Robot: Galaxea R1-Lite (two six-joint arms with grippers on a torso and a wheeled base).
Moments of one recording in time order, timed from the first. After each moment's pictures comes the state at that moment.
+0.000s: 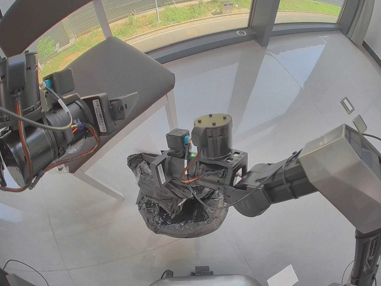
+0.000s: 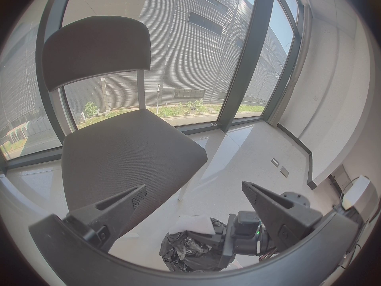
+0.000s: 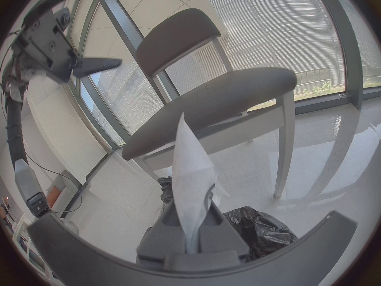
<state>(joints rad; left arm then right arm) -0.65 1.37 -0.96 -0.28 0.40 -0.17 0.81 2.27 -1.44 -0.66 0.17 0.04</state>
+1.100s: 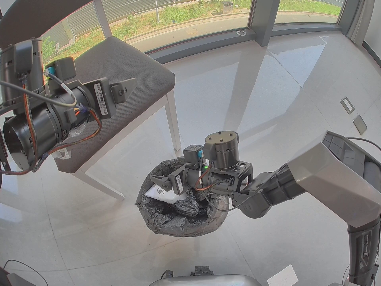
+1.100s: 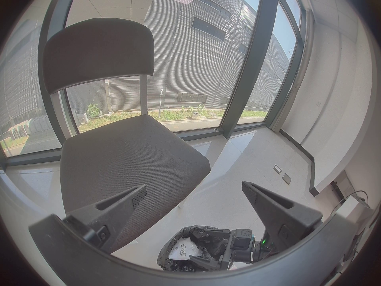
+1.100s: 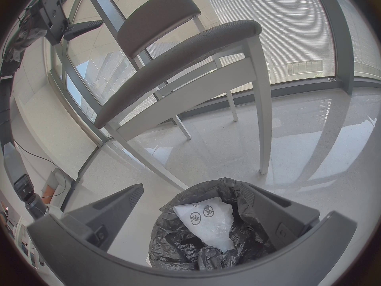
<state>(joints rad) -0.61 1.41 -1.02 -0.31 0.38 -0.17 0.73 2.34 -1.35 -0.71 0.17 0.03</state>
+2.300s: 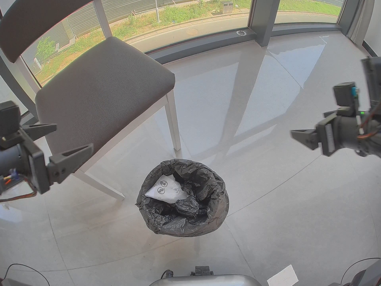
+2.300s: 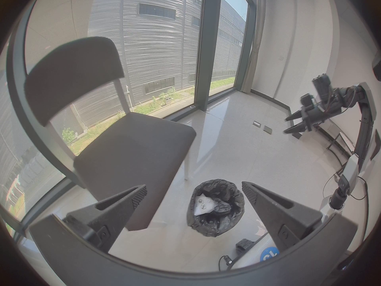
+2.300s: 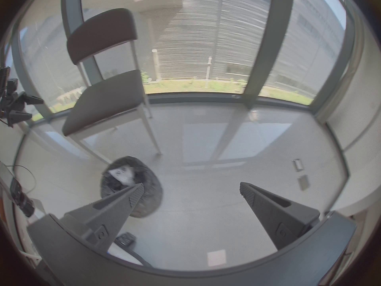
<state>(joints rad) -0.57 1.06 -0.89 0.09 0.16 0.12 0.62 1.40 -1.14 0.18 -0.40 -0.06</state>
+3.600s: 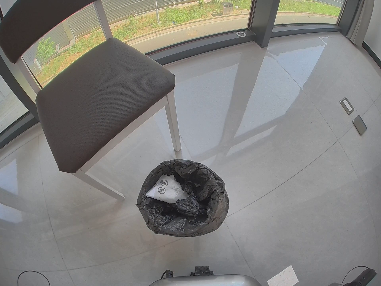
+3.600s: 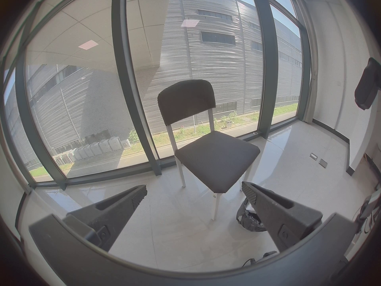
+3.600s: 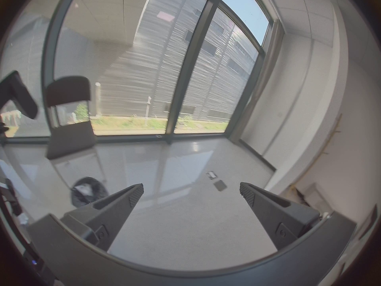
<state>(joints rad) -0.24 0.29 -0.99 0.71 0.37 0.04 0.06 0.54 -1.82 1.24 -0.35 -0.23</state>
